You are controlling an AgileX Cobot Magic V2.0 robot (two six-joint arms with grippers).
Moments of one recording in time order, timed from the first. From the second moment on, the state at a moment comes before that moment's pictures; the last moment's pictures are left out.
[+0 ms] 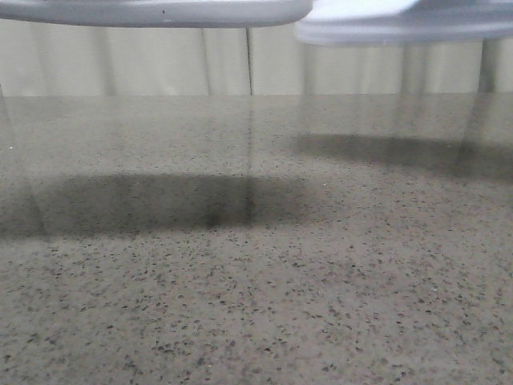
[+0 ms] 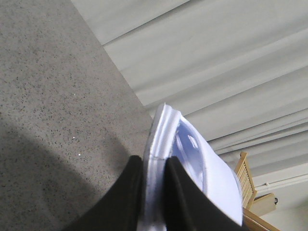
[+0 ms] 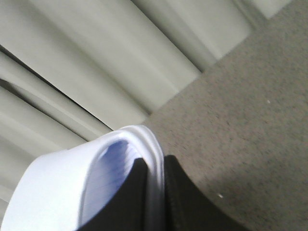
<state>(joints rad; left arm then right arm) -0.12 0.53 -0.39 -1.55 0.46 0.40 0.11 0.79 -0.50 0.40 -0.14 0.31</state>
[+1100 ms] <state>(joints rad) -0.12 0.53 -0.39 -1.54 0.50 0.38 0.11 0.60 -0.76 0.62 0.60 0.14</state>
